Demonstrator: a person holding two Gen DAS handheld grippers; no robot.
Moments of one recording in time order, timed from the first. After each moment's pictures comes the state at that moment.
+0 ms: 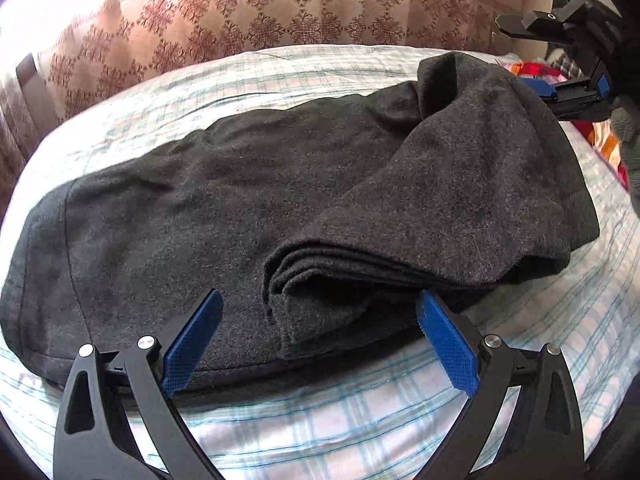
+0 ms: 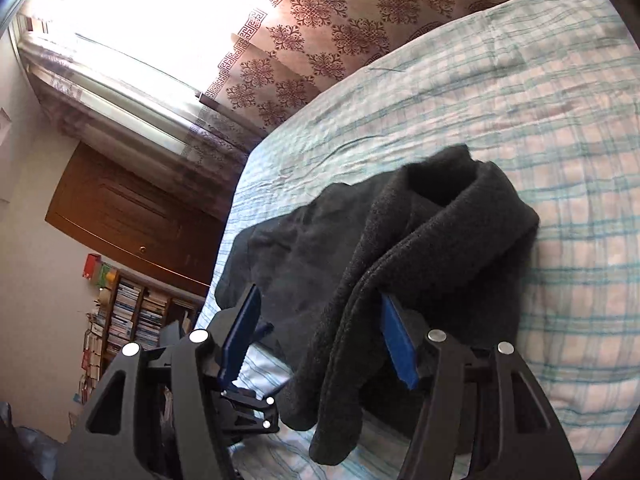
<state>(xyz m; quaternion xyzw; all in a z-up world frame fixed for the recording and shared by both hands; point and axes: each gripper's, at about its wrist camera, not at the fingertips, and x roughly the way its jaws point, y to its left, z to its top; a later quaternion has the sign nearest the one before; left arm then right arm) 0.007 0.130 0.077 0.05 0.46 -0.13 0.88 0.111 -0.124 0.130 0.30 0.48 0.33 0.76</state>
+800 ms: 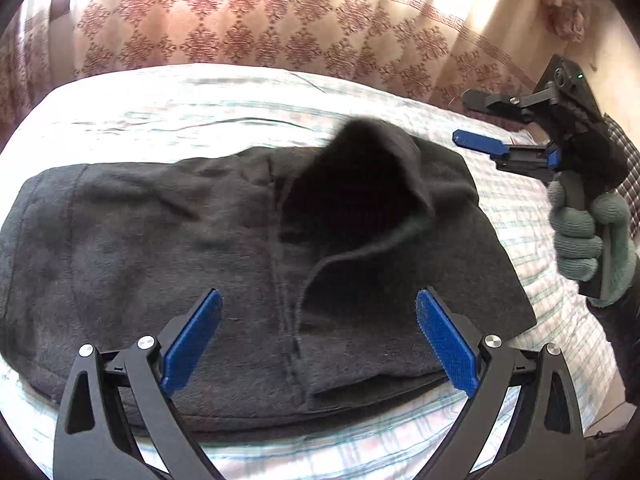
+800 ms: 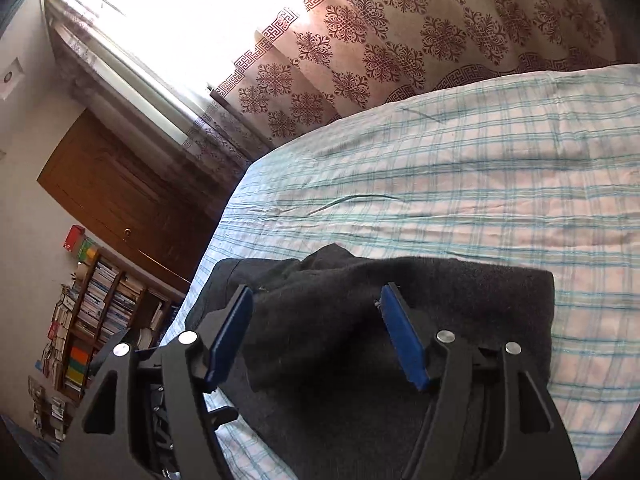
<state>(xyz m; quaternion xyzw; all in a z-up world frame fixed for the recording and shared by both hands) 0.054 0.166 0.102 -0.06 0.45 -0.13 0.88 0.181 -0.094 0.139 0.23 0.44 0.35 0.79</state>
